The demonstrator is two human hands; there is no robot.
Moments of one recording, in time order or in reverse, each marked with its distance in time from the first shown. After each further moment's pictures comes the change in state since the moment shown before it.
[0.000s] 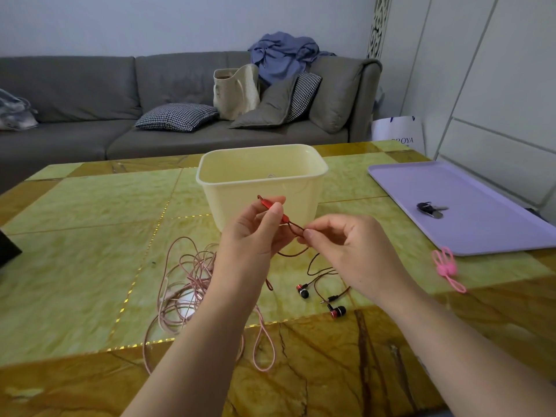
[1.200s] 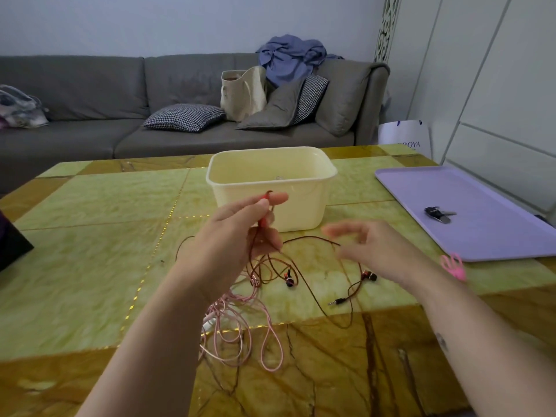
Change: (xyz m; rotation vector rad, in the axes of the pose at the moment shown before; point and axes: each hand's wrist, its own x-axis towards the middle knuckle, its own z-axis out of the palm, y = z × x) left_hand 0.001 0.039 -0.030 0.130 -0.205 -0.131; right_hand 0.016 0.014 -0.024 -0.144 -0.259 0.320
